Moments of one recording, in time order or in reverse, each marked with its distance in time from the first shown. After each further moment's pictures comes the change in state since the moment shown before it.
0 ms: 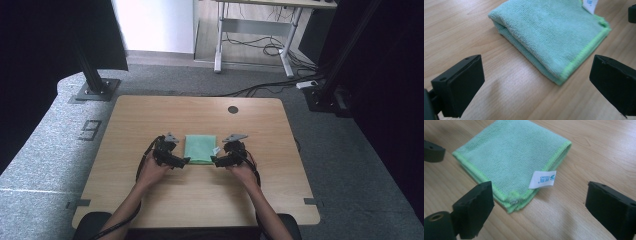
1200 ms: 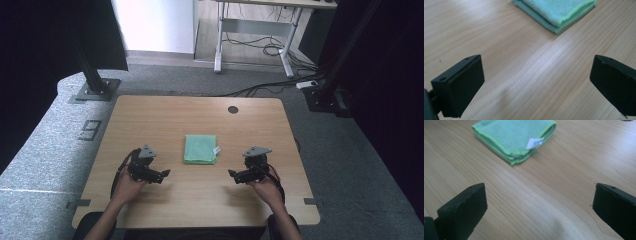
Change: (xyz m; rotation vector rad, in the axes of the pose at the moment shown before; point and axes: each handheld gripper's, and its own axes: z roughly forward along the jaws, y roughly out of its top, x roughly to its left) left arm -0.002 -0.060 -0.072 -0.036 0.059 0.009; right arm -0.003 -0.044 -0.078 -0.016 -0.021 -0.043
